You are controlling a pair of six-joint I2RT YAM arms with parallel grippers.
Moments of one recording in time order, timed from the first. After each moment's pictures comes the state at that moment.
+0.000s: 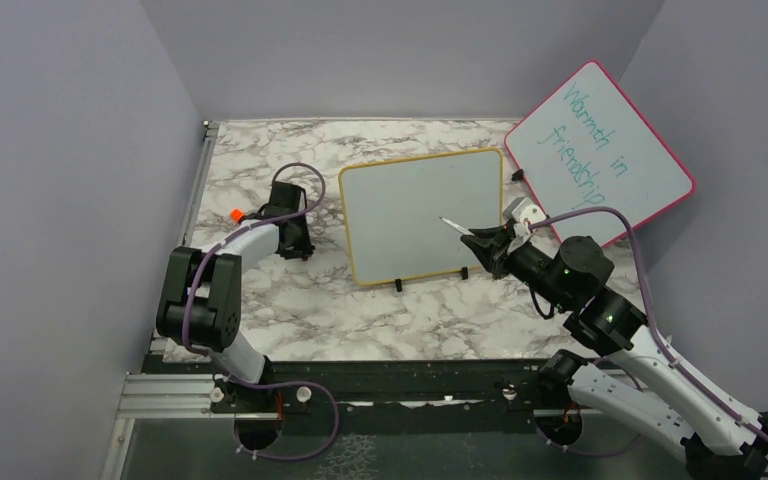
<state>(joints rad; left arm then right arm) -0.18 1.61 0.89 -0.34 -0.01 -0.37 0.75 0.65 0.74 -0.14 -0.03 -0.12</state>
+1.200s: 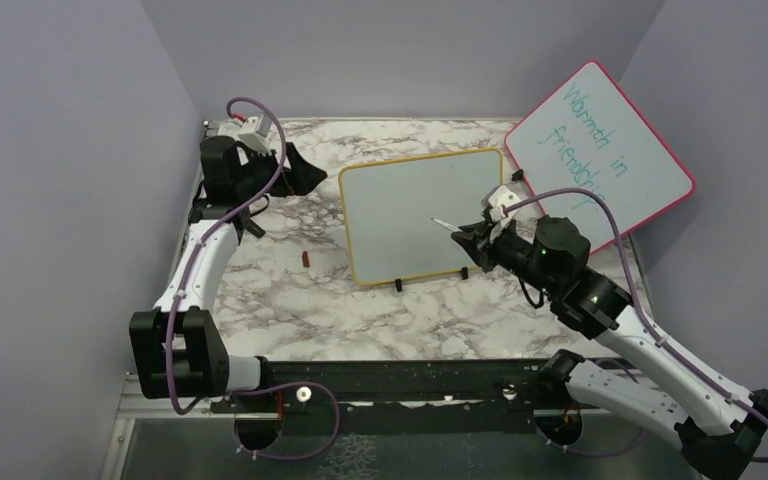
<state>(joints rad) 0.03 1.30 0.99 -0.05 0.61 -0.31 0.75 0.78 0.81 -0.20 -0.04 -0.13</state>
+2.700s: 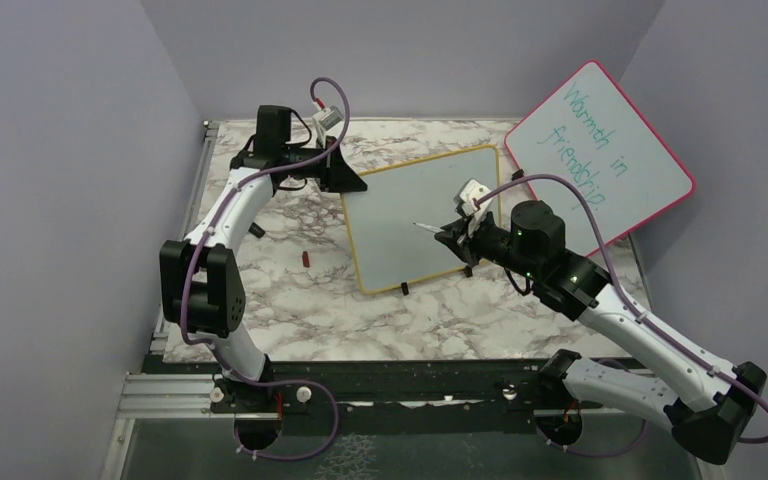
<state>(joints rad) -0.15 1.71 1.46 -0.41 1.18 0.02 0.75 0.94 0.90 -0.22 -0.14 -0.19</state>
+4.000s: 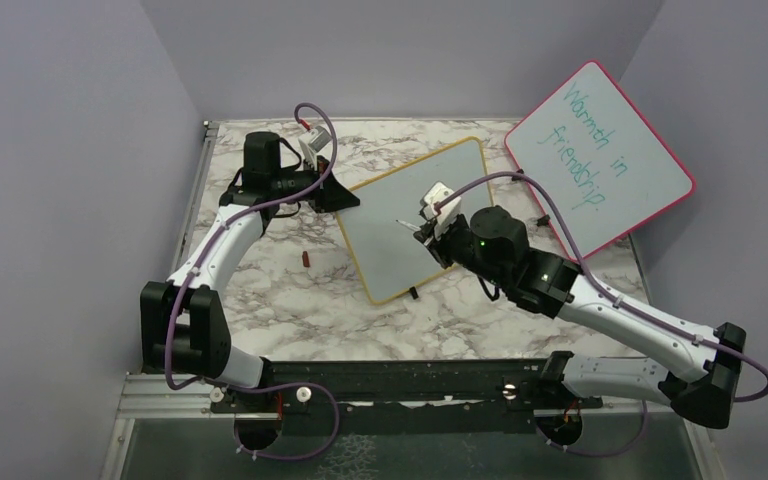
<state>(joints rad) -0.15 1.45 1.13 -0.20 1.01 -0.09 0.96 1.07 1.00 -0.20 0.17 -0.18</state>
